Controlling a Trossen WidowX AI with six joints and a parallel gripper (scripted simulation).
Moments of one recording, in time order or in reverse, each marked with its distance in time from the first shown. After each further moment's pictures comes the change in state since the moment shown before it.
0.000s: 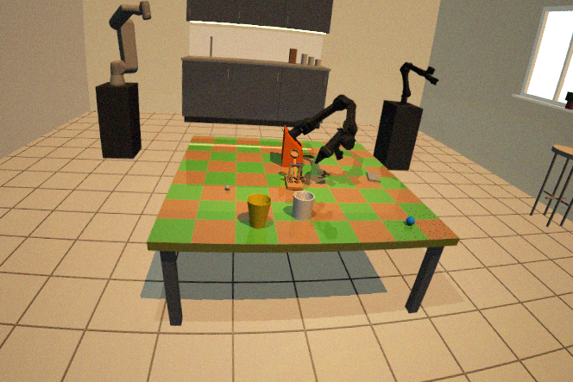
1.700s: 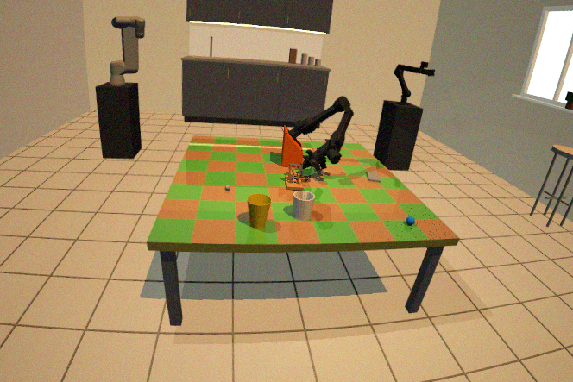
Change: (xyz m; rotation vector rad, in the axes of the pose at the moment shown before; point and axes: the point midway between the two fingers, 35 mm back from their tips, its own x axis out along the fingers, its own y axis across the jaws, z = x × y) arm 0.090 0.084 -0.039 -0.432 0.158 0.049
